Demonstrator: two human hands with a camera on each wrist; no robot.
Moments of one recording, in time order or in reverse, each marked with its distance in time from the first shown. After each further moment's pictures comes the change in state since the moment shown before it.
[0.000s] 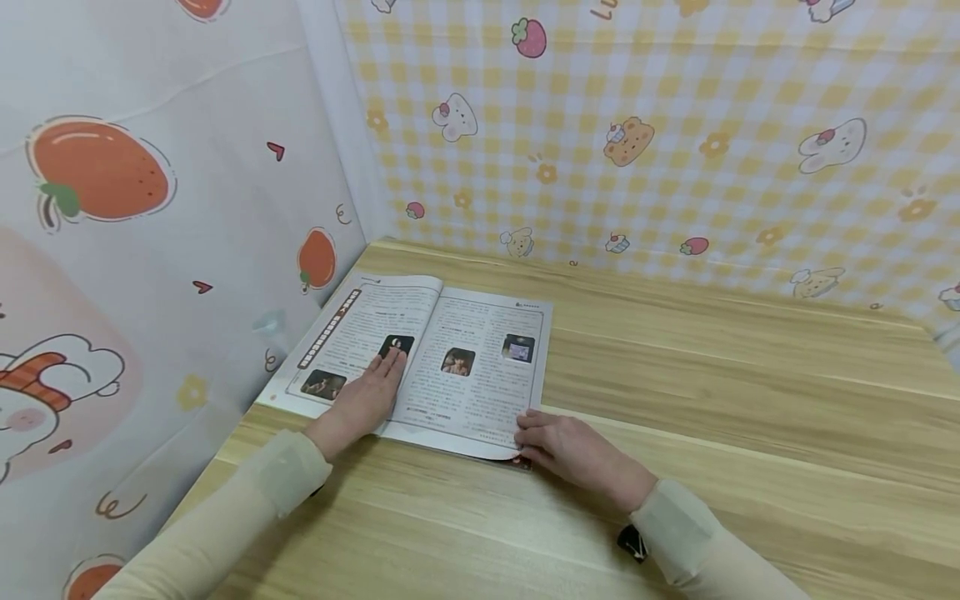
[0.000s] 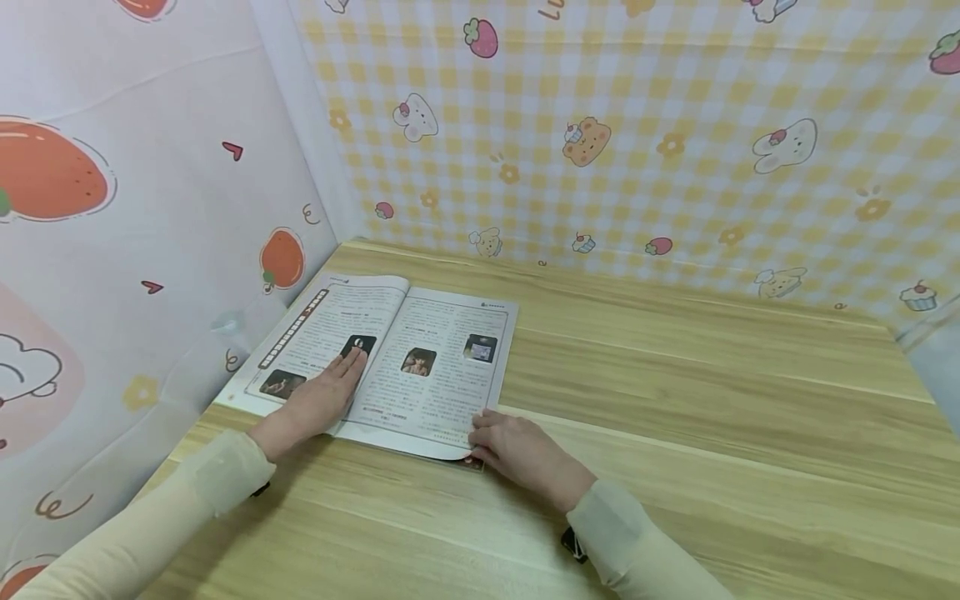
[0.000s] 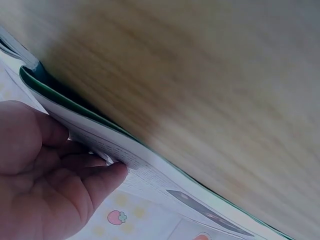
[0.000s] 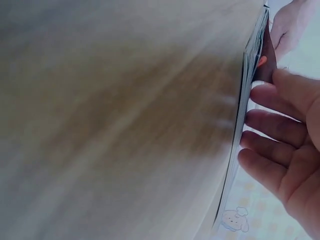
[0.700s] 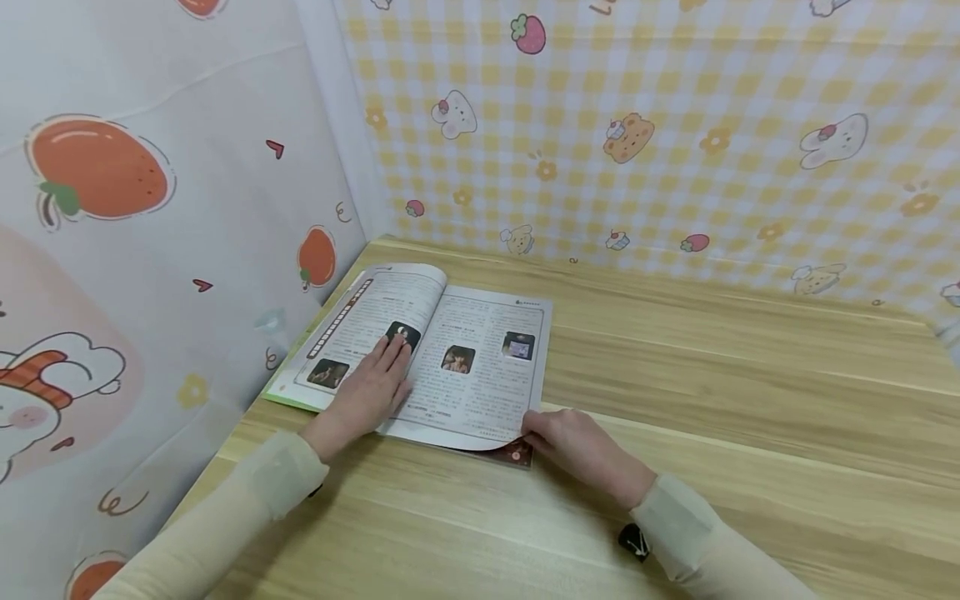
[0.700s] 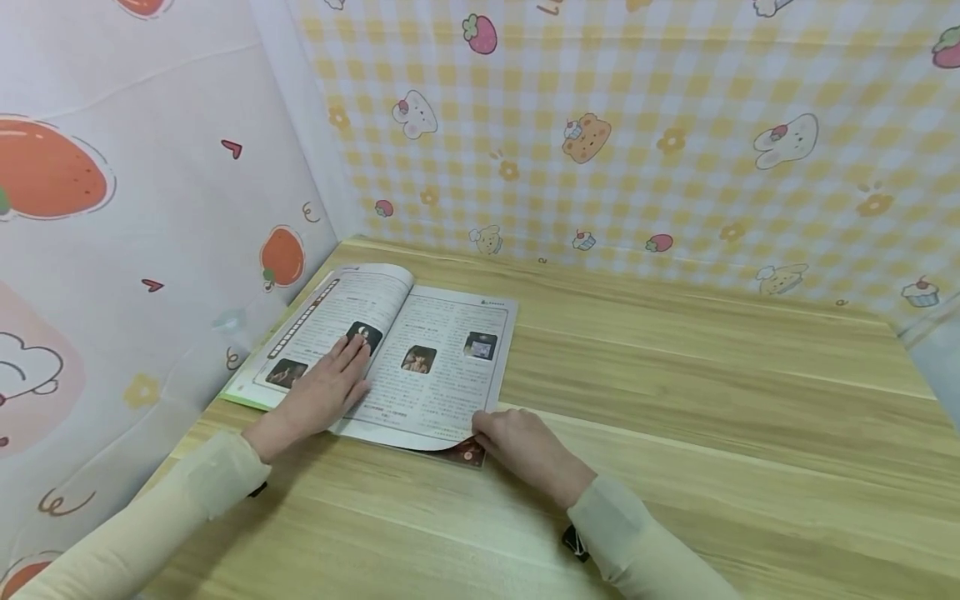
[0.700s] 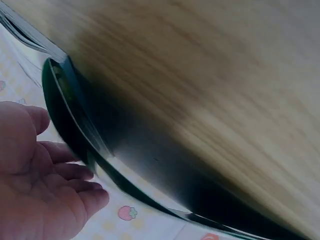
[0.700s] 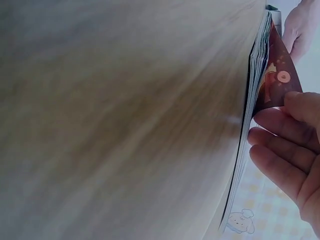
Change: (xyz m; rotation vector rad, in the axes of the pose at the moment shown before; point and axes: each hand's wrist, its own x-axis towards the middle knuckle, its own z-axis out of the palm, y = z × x) left_hand -0.007 0.004 -0.004 0.056 0.214 0.119; right_hand -0.001 0.000 0.000 0.041 0.106 0.076
